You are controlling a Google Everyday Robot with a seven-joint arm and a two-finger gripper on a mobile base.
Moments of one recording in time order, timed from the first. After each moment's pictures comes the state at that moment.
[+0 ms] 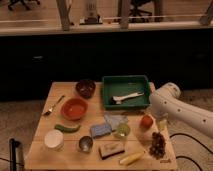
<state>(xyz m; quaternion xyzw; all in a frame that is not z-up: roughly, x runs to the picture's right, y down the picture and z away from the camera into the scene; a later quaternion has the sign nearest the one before) 0.294 0.183 0.803 -0.30 0.01 -0.17 0.94</state>
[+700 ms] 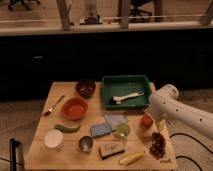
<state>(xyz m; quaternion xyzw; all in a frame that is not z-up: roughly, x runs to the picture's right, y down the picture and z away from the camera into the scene) 0.295 0.192 0.825 -0.30 -0.01 -0.19 0.93</state>
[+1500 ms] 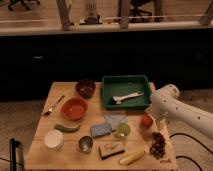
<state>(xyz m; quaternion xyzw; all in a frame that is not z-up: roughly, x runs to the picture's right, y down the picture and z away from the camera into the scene) 0.303 0.195 0.843 -0.31 -0.03 -0.19 0.93</state>
